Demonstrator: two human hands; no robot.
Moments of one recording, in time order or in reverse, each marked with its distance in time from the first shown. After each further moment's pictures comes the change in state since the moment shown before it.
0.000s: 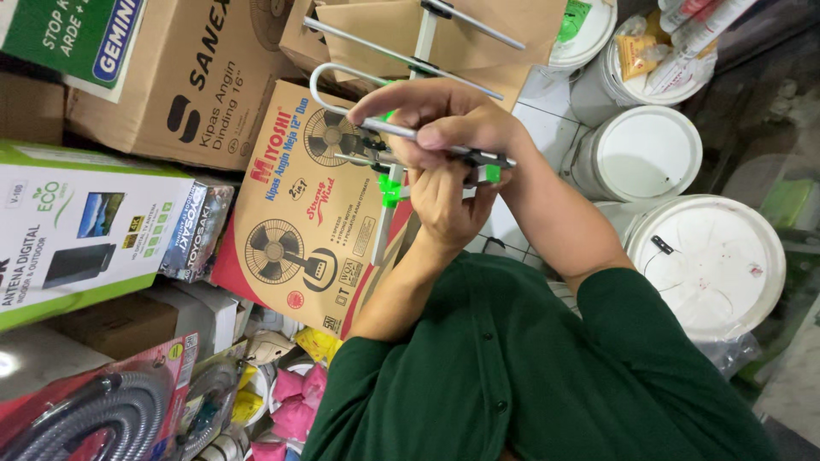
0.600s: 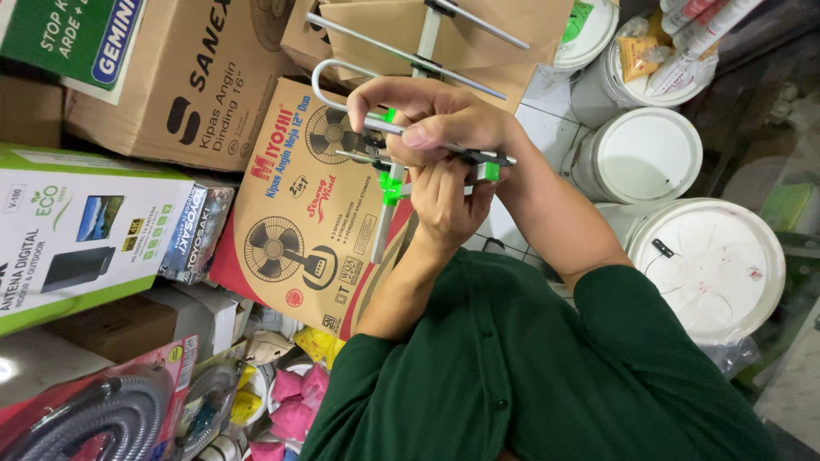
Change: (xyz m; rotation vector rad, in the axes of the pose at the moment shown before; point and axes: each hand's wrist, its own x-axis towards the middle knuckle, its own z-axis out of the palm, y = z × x) left_hand 0.000 -0.011 0.001 0.006 -0.014 0.025; right_hand 0.014 -0.004 -0.001 0.078 -0.052 0.108
